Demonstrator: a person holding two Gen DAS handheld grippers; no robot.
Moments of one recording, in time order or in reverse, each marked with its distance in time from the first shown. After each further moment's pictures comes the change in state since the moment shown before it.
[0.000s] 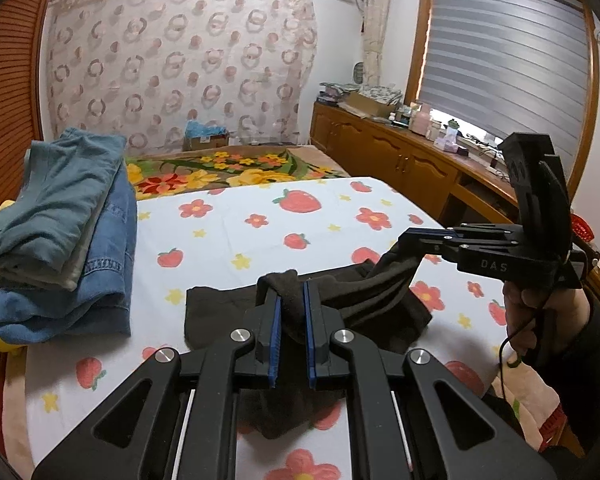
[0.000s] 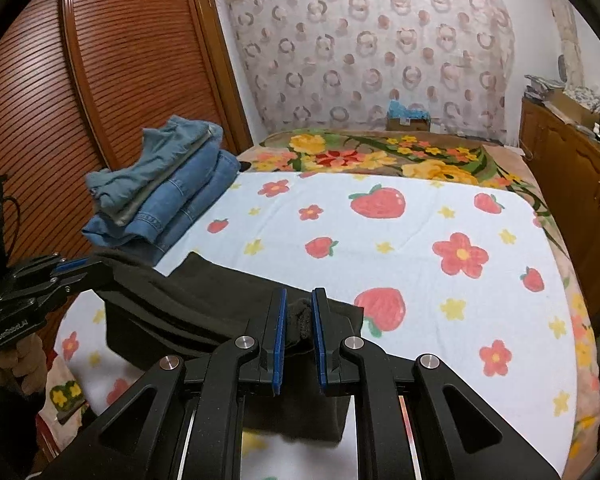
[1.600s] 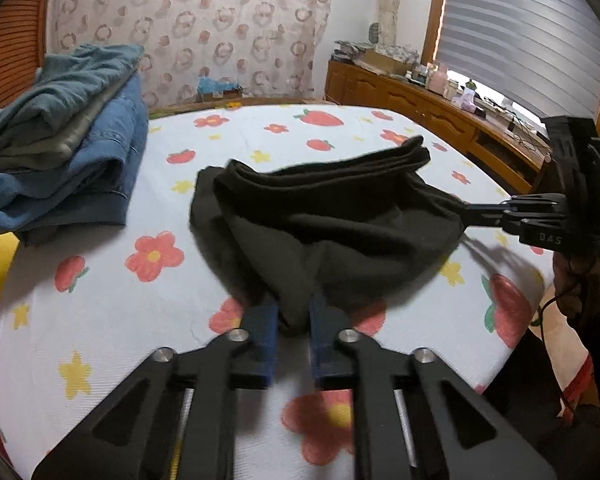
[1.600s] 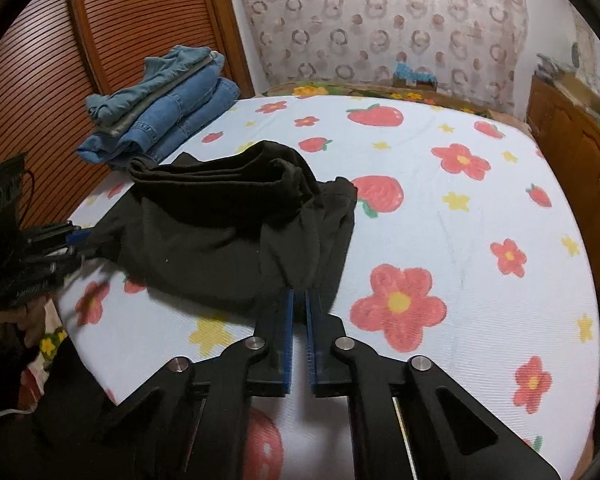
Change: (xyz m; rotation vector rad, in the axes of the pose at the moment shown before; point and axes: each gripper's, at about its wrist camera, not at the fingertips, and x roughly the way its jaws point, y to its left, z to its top) left arm 0.020 0.011 -0.077 -0.014 0.123 0.051; right arm -0.002 -0.010 -0.066 -0.058 0.118 -0.028
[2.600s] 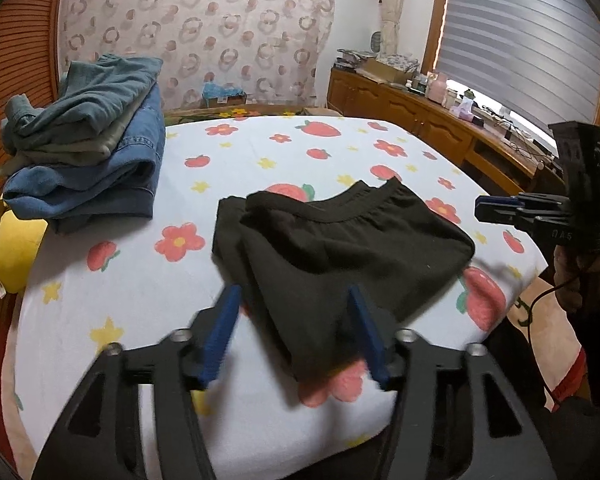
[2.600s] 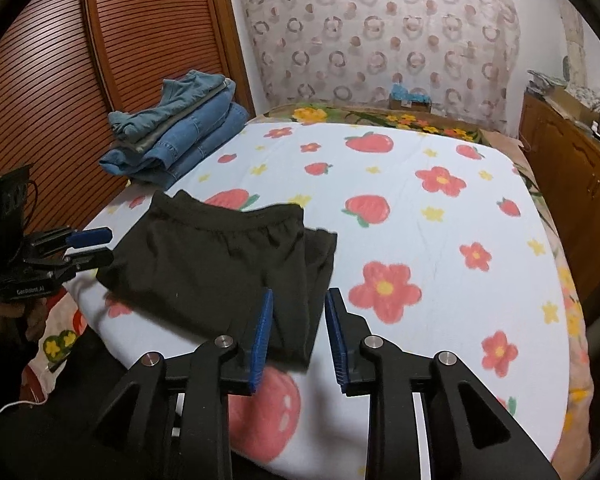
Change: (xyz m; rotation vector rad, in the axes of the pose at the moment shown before) left arm -0.037 0.001 -0.007 -0.013 -0.009 0.001; right arm -0.052 0.009 -0.012 0.012 -0.058 0.021
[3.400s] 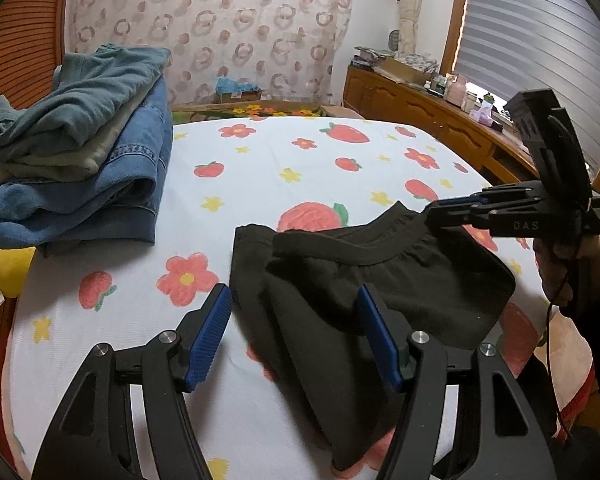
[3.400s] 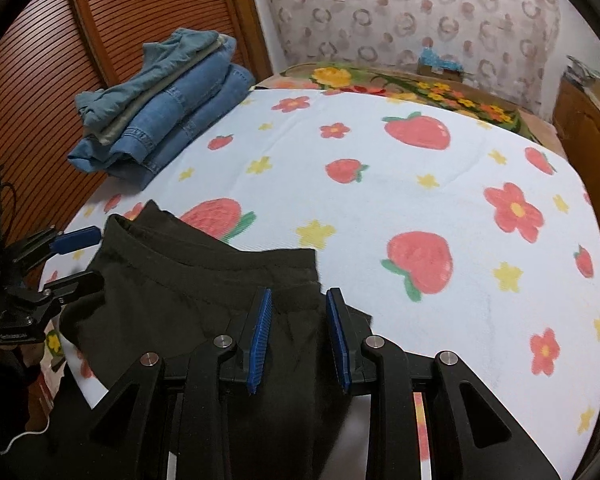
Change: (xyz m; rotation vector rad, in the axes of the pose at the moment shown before) left arm 0.037 0.017 0.027 -0.031 0.014 0.039; right arm 0.112 0.000 0.070 -0.031 0.172 0.079
